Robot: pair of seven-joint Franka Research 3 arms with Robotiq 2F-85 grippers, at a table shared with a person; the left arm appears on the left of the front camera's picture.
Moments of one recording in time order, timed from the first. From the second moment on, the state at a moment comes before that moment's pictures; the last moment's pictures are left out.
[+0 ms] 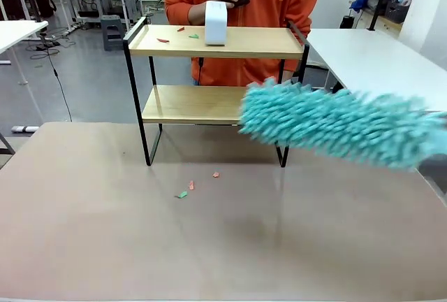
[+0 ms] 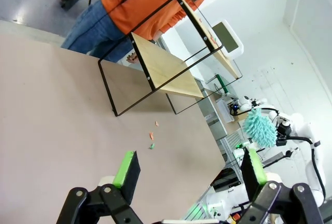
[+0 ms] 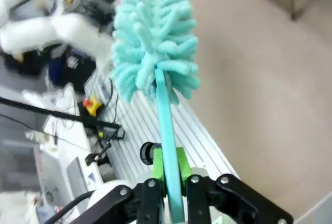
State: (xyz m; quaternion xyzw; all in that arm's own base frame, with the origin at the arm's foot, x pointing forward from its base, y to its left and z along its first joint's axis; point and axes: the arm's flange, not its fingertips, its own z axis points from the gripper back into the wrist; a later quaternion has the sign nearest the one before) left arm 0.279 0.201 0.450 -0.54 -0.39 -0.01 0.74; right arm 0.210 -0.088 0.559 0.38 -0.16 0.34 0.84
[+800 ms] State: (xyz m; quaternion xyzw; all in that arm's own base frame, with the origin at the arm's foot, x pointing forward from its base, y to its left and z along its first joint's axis) left arm 0.279 0.201 0.450 -0.54 -0.39 -0.01 0.74; right arm 0.195 -0.190 0.508 0.31 -0.28 0.11 0.90
